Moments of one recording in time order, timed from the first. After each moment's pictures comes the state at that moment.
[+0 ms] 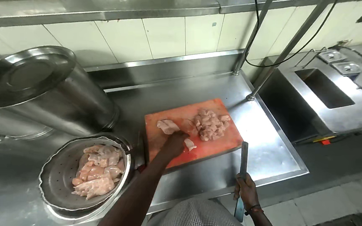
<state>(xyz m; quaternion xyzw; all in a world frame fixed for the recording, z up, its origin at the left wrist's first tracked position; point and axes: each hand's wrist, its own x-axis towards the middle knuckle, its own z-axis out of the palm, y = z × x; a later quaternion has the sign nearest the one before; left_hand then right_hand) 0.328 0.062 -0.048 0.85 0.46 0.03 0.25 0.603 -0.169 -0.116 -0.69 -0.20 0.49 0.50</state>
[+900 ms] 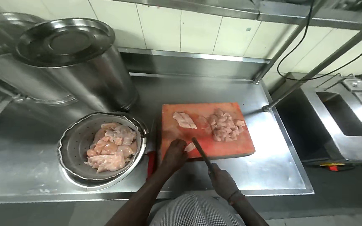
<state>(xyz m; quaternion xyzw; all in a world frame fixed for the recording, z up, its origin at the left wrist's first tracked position) 0.280 -0.026 -0.062 0.73 0.59 0.22 0.28 0.503 -0.098 -0.034 -0.67 -0.65 0.37 -0.06</state>
